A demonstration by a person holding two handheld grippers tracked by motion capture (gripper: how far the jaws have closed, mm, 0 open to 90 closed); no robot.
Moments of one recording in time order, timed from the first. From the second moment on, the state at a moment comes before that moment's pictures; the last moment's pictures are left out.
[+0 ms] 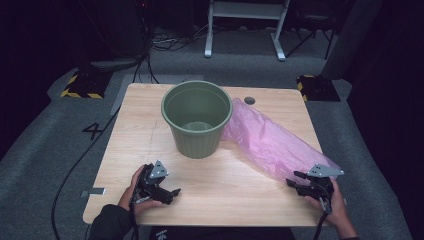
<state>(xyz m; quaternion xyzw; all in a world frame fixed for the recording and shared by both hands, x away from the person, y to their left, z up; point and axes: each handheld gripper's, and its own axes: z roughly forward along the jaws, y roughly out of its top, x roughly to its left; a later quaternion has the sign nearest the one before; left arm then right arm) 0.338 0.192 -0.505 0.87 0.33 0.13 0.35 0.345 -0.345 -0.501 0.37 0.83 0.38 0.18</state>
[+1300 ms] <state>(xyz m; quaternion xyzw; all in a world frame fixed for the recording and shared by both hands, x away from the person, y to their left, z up) 0.338 0.190 -0.505 0.87 0.34 0.13 0.35 0.307 -0.347 -0.442 0.34 0.81 0.41 0.24</state>
